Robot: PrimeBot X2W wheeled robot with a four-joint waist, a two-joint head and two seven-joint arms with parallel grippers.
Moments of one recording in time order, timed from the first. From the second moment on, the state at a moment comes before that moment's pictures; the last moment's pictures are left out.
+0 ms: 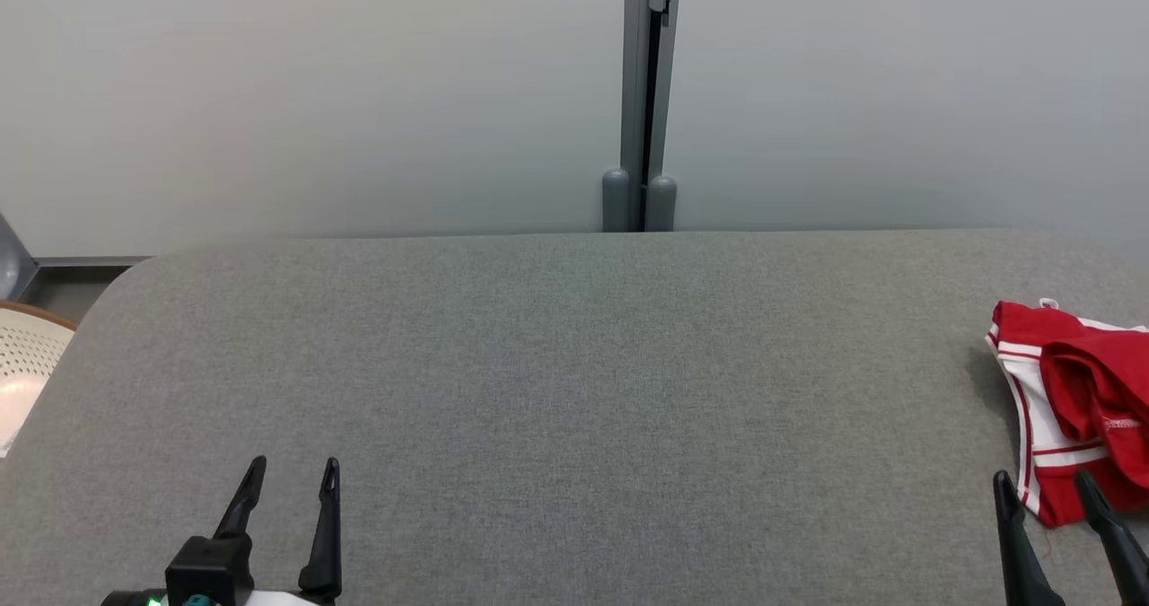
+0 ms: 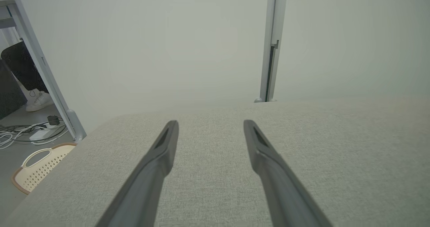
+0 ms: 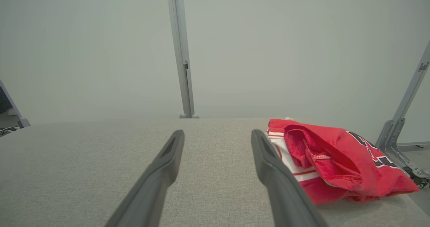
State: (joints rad) left arm 0.07 0.22 -0.20 0.19 -0.27 0.11 -0.23; right arm 0.30 -0.09 -0.10 -0.22 0.17 0.13 0.04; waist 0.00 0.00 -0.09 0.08
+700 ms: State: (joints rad) left arm 0.08 0.24 -0.21 0.21 -0.28 0.12 -0.23; right arm 0.33 -0.08 -0.12 -0.25 0.17 0.13 0.06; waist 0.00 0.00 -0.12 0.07
